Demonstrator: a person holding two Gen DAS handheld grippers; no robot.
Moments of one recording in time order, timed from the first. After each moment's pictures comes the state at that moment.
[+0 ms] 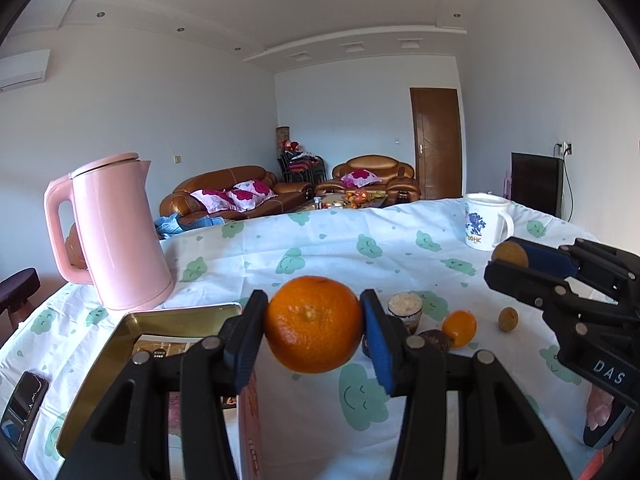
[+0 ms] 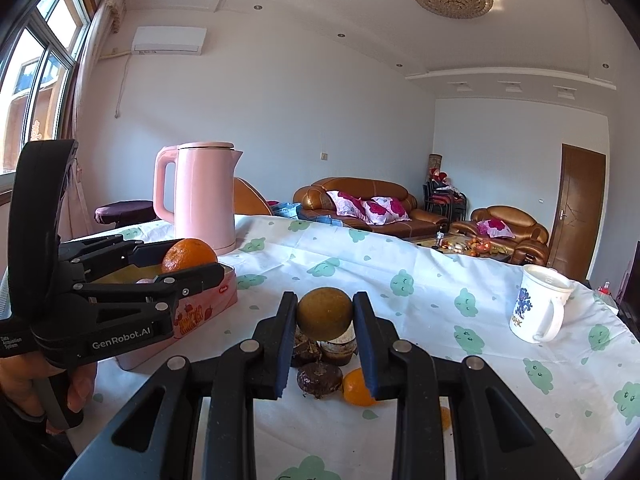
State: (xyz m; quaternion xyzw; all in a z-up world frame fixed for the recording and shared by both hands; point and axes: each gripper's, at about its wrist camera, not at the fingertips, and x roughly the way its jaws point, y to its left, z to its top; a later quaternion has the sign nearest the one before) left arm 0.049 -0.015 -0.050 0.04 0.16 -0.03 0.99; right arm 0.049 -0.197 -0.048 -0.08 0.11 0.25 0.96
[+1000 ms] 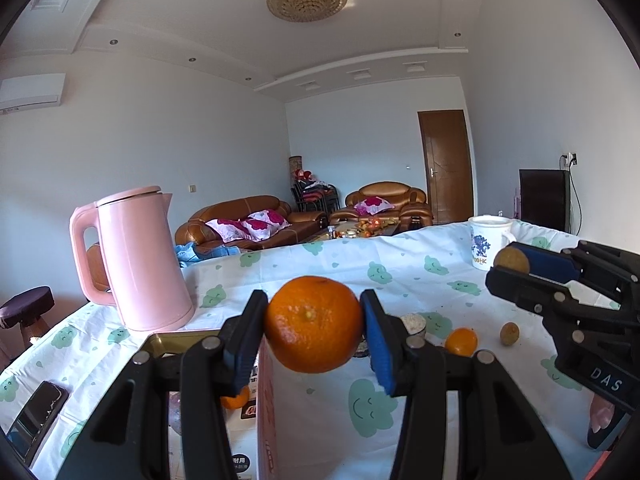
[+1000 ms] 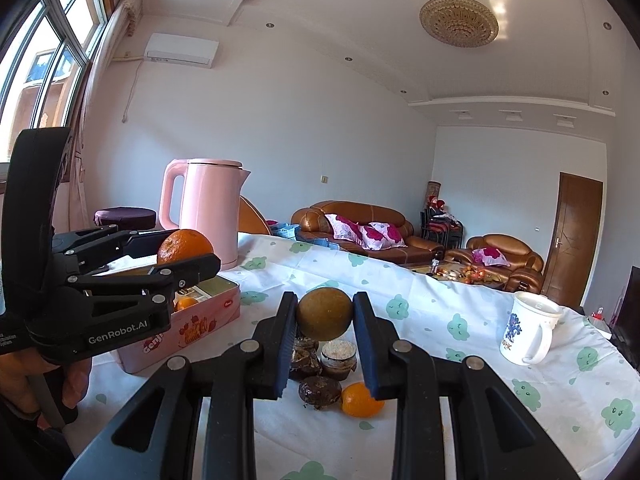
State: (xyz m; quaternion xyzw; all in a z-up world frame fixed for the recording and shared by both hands) left arm 0.024 -0.017 -0.040 0.05 0.10 0.00 0.99; right arm 0.028 -0.196 -0.045 -0.10 0.06 0.25 0.96
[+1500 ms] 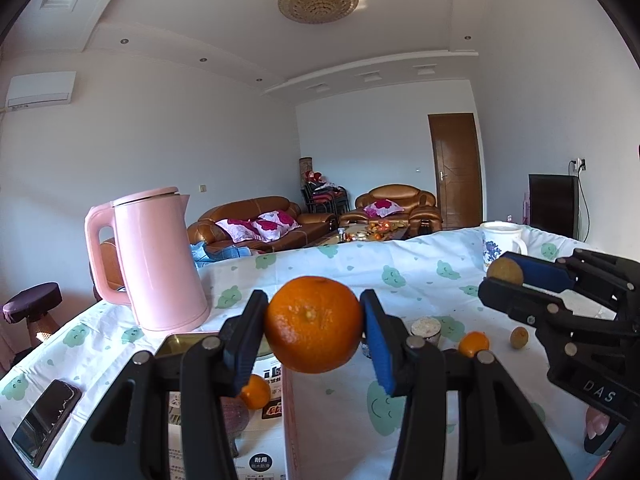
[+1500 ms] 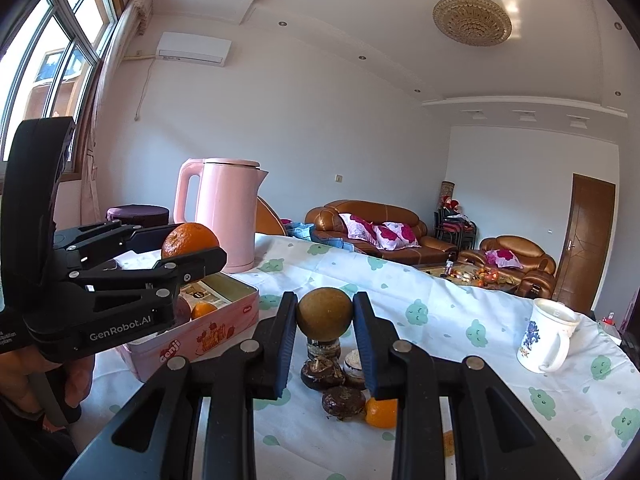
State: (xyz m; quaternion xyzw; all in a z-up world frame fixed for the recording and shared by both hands) left arm 0.018 -0.002 -0.033 0.04 0.10 0.02 0.99; right arm 0.033 -0.177 -0.040 -0.11 0.07 0.28 0.95
